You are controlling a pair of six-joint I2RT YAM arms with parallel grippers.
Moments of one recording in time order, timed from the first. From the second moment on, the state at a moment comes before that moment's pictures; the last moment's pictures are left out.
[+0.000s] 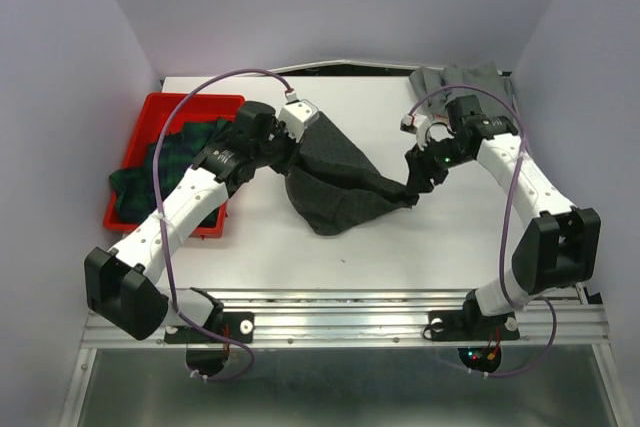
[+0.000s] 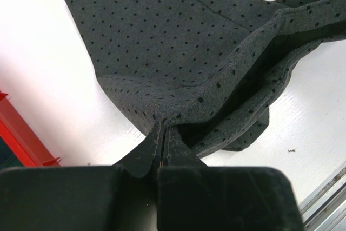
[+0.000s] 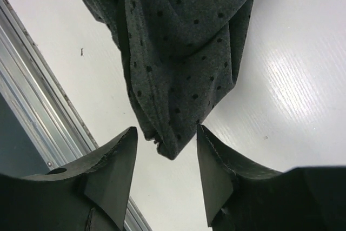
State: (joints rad) left arm -0.53 1.32 1.22 -0.51 0.18 0.17; right arm 0.16 1.52 1.34 -1.03 -0.67 -0.59
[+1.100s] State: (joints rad) left arm -0.48 1.33 1.32 -0.43 0.02 0.13; right arm 0.19 1.48 1.34 -0.61 -0.21 -0.43
